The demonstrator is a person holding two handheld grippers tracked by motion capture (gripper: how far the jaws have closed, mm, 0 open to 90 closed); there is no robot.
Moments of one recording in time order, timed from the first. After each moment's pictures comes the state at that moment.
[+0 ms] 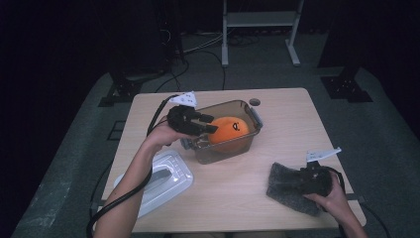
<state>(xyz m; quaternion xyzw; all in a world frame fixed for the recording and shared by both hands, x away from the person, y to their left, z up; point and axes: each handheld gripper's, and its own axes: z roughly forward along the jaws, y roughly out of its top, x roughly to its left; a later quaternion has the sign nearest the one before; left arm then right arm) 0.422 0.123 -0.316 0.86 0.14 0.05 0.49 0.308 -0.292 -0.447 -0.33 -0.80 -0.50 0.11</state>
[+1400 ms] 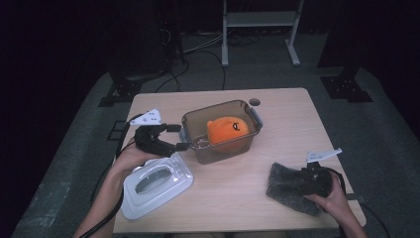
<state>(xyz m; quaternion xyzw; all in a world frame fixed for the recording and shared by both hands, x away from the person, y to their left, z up) 0.368 0.200 -0.330 0.83 0.20 0.09 0.51 0.306 -0.292 -0.447 -0.34 -0.80 -0.49 0.09</state>
